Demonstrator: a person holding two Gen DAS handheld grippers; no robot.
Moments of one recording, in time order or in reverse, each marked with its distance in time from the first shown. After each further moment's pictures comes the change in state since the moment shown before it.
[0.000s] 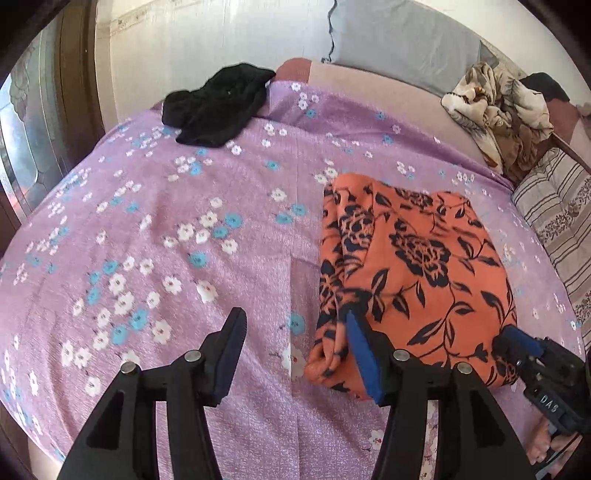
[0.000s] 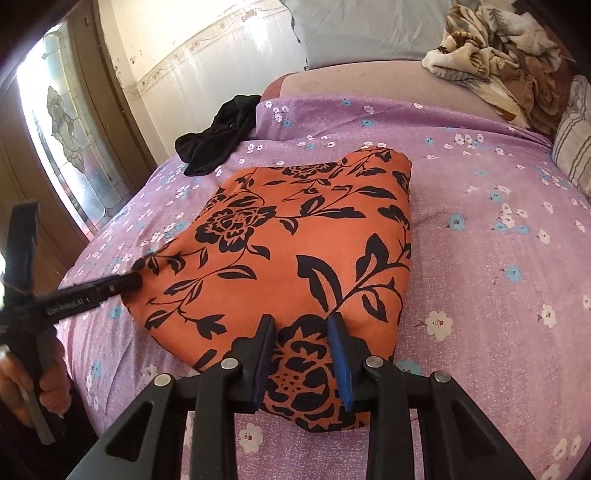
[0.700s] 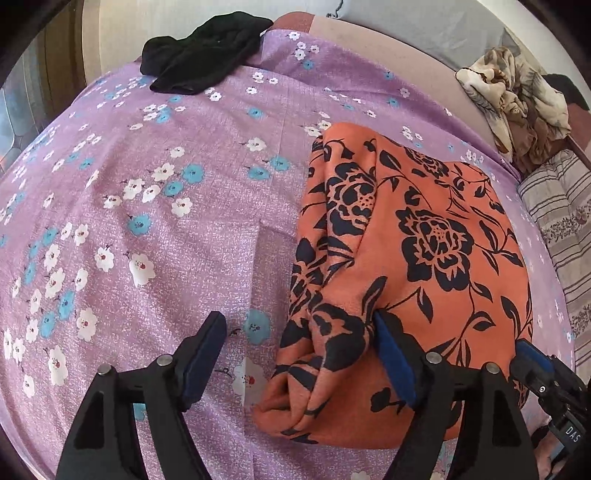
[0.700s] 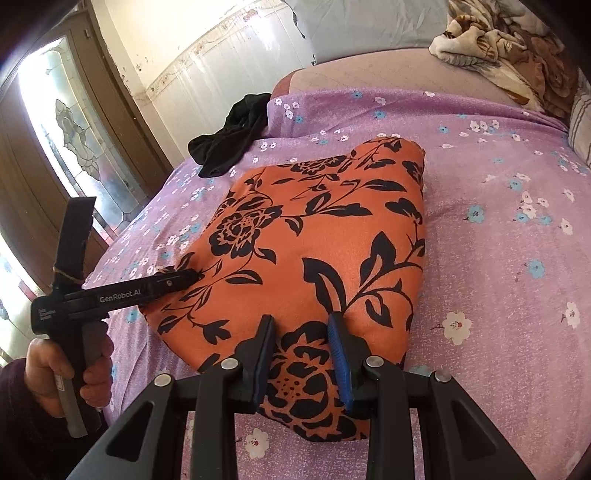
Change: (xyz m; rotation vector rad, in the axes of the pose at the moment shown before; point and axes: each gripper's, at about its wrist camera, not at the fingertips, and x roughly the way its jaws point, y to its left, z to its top) left arm 0.075 -0.008 -0.003 -0.083 0.190 -0.082; right arm 0.005 -0.020 0.009 0.093 0.060 0.152
